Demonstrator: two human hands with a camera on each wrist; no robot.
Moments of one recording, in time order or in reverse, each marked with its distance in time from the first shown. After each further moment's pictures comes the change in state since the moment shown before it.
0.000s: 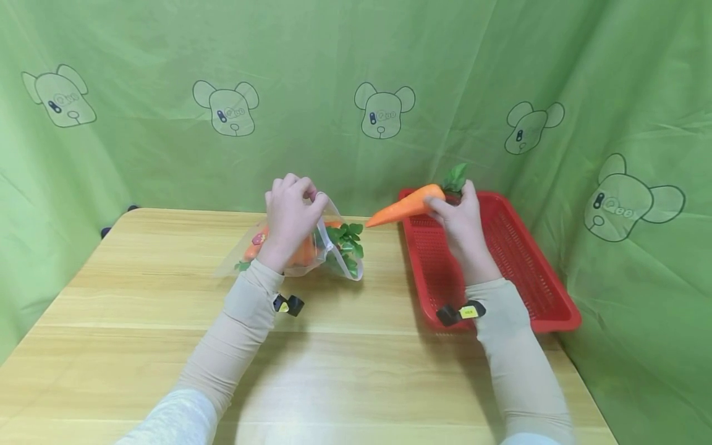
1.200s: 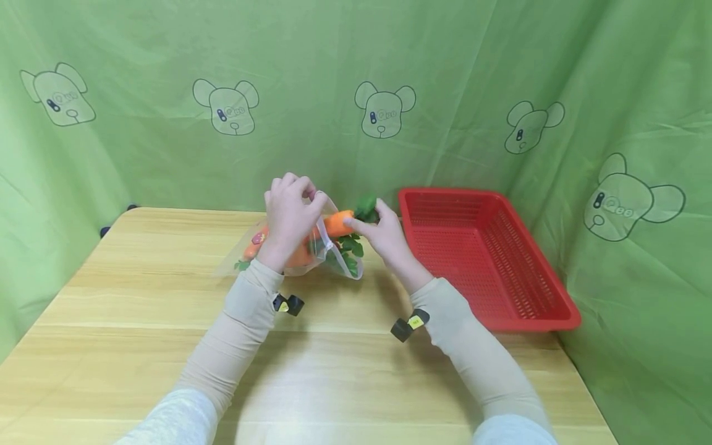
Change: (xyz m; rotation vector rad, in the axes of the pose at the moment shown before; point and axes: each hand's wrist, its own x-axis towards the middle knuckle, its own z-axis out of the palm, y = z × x) left_hand 0.001 -0.002 -0.002 0.015 0.004 0.008; right_hand -0.014 0.068 0.077 -0.620 -0.187 0.057
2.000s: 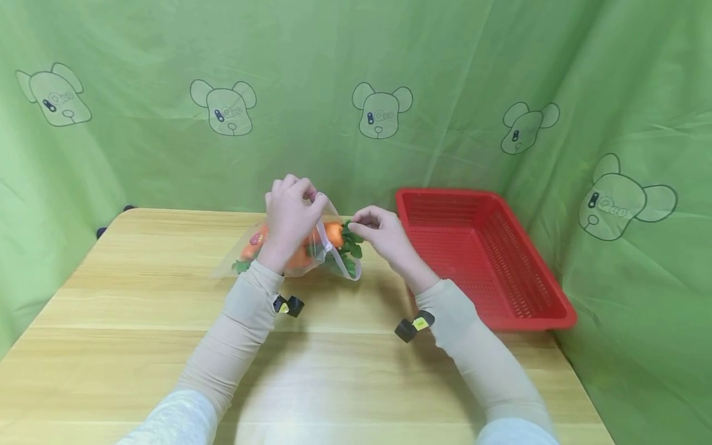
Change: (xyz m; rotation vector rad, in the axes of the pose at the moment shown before) left_hand -0.003 0.003 0.002 0.009 -0.020 -0.013; right_hand -0.005 -0.004 -0.012 -0.120 -0.111 -0.007
